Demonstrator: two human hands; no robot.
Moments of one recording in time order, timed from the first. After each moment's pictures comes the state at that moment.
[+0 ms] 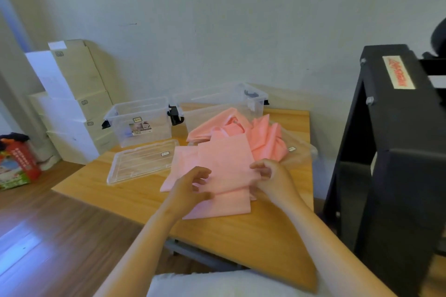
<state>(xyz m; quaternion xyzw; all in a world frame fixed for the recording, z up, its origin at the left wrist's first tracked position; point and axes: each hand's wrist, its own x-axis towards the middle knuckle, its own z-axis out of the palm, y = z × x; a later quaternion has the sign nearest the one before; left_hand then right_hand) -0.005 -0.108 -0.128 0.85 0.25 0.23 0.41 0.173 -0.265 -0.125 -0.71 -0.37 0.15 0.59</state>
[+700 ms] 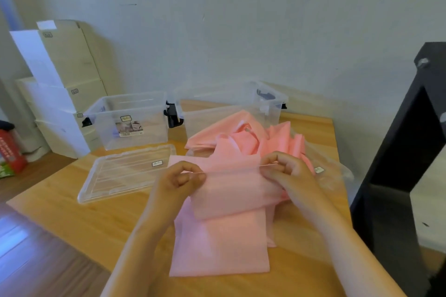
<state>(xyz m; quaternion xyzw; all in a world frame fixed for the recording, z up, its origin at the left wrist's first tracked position) 0.023 -0.072 -0.100 0.69 0.23 0.36 0.59 0.208 -0.219 -0.084 -0.59 -0.39 0.27 0.65</state>
